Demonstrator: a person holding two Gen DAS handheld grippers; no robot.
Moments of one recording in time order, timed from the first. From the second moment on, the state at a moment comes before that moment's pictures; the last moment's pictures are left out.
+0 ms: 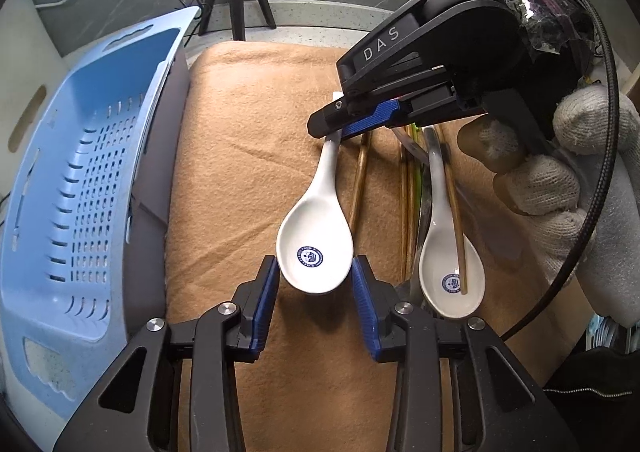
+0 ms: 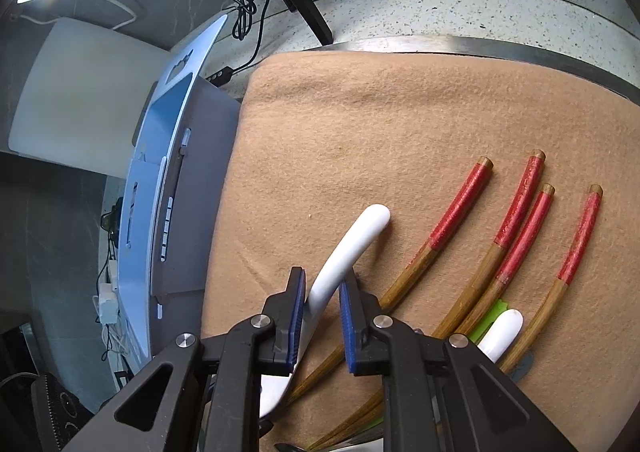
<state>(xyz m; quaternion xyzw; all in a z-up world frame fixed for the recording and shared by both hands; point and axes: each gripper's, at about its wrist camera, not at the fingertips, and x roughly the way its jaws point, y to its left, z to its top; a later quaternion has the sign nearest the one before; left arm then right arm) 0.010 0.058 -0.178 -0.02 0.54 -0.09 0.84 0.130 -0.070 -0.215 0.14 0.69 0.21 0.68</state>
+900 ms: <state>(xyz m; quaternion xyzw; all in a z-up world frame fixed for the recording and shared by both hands) -0.012 0.135 -0.120 -0.08 0.45 -0.06 0.89 0.147 0.009 -0.141 0.15 0.65 0.27 0.70</state>
